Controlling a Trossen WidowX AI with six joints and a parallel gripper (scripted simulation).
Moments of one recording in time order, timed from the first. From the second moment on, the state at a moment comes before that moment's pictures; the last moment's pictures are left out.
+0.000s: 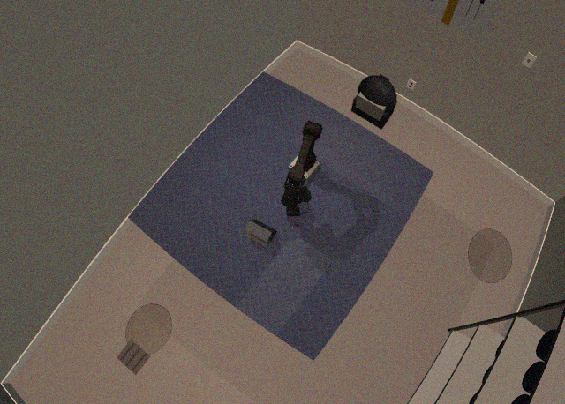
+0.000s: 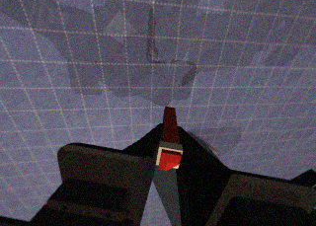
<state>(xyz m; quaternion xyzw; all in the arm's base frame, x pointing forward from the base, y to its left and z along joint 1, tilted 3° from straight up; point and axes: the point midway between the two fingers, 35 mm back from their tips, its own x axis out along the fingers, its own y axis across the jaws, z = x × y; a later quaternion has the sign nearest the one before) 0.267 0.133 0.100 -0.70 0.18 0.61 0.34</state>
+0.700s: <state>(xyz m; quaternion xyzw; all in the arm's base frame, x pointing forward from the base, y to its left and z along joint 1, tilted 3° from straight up) 0.275 0.125 0.094 -0.67 0.22 0.56 0.45</state>
